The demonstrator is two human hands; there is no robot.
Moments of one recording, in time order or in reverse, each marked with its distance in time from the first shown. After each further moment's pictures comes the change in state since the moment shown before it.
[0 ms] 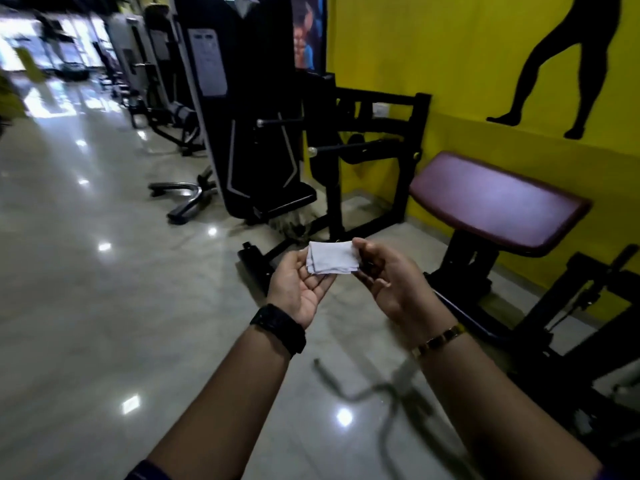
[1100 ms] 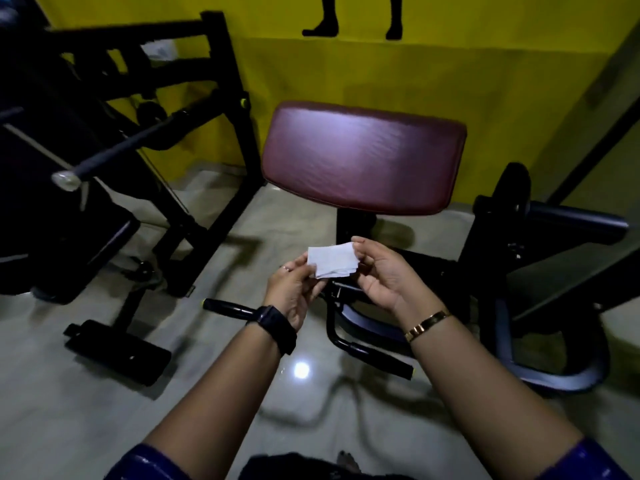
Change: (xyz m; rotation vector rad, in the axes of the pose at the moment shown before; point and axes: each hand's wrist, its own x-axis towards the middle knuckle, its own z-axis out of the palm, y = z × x) left_hand 0.368 -0.141 0.187 0.504 -0.329 -0.435; right_hand 0.300 -0.084 -0.190 0.341 0.612 -0.094
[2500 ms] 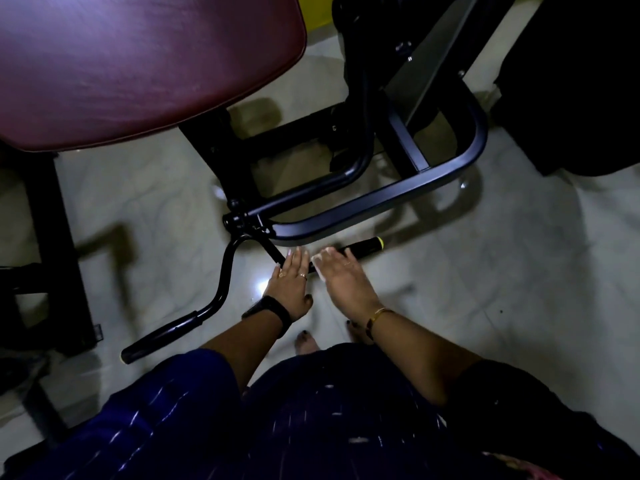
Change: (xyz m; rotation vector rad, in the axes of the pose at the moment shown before) left_hand 0.151 -0.161 -0.097 2.289 -1.155 0.374; right_hand 0.049 0.229 -0.137 -1.757 0.439 -0.246
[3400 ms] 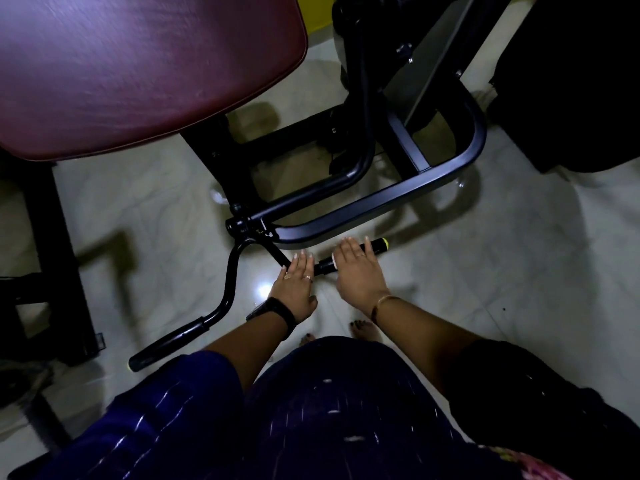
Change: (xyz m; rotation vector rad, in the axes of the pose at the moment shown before) left_hand 0.001 -0.006 -0.003 0.012 0.010 0.043; right_hand 0.016 0.006 -0.011 -0.280 -0.167 0.124
